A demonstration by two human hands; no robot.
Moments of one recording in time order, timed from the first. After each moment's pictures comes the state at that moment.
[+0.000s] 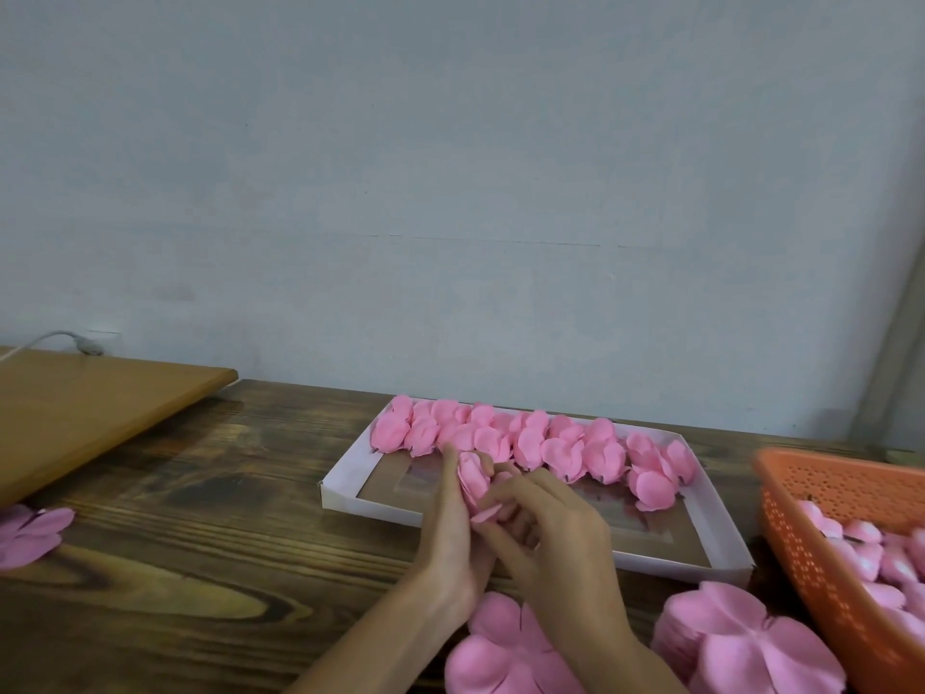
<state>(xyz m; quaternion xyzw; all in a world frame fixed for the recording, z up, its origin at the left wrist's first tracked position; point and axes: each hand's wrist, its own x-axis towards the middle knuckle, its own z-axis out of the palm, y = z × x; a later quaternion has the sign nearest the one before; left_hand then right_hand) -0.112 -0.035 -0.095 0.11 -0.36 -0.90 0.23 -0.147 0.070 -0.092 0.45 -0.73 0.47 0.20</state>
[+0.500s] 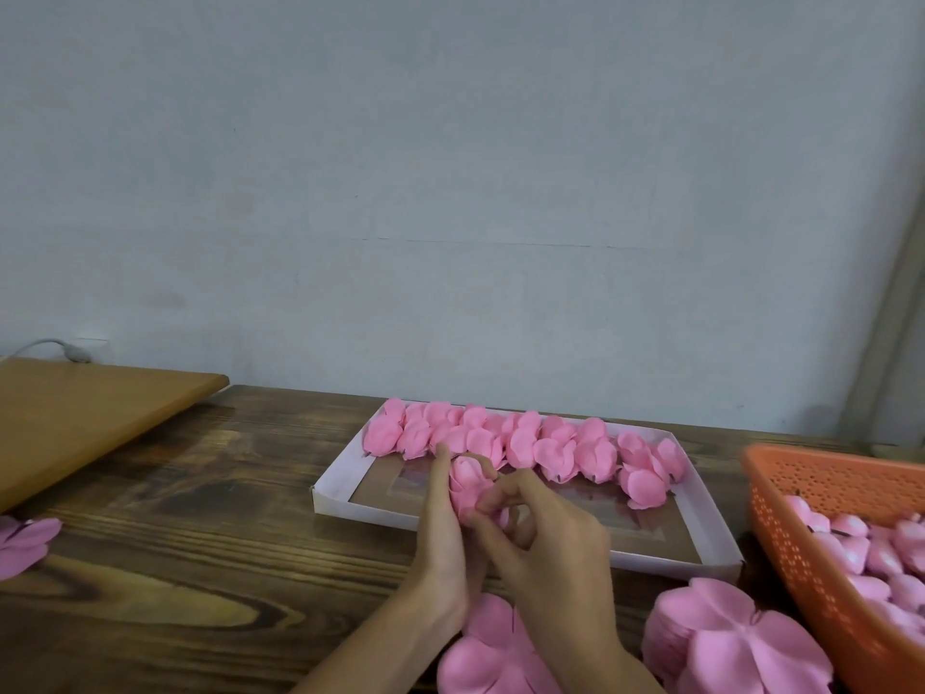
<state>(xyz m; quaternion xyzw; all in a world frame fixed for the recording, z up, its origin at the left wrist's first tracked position) -0.117 -0.038 -0.104 0.14 -0.39 -0.88 0.24 -0.140 0.071 -0.097 0.40 -0.74 0.48 0.23</state>
